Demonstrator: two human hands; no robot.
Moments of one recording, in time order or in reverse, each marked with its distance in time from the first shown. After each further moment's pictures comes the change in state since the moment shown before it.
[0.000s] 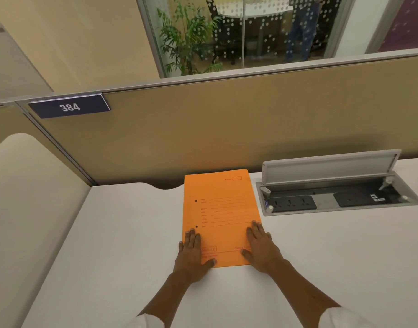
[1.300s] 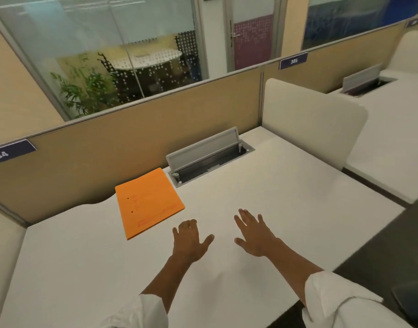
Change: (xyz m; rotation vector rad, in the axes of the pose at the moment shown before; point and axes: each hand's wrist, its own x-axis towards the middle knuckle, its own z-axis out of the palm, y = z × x) left_hand -0.247 0.187 0.023 0.116 0.158 0.376; right_hand -0.373 0.065 0.025 -0.094 0.210 0.252
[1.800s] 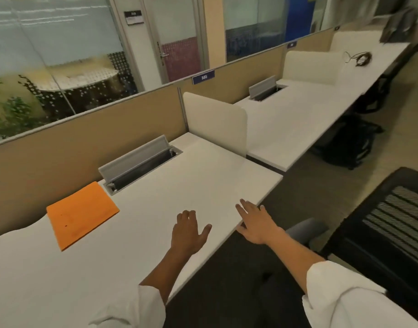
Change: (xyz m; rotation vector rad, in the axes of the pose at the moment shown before) left_hand -0.161 0.232 0.023 -0.012 0.075 0.305; right_hand -0.284 0.144 -0.014 0.089 0.098 0.290
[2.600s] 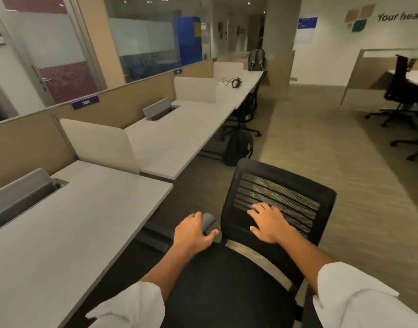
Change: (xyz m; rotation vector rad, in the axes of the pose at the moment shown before) left_hand -0.087 0.343 0.075 -0.066 -0.107 0.544; right_hand -0.327 0.272 -0.023 -0.165 0.102 0.442
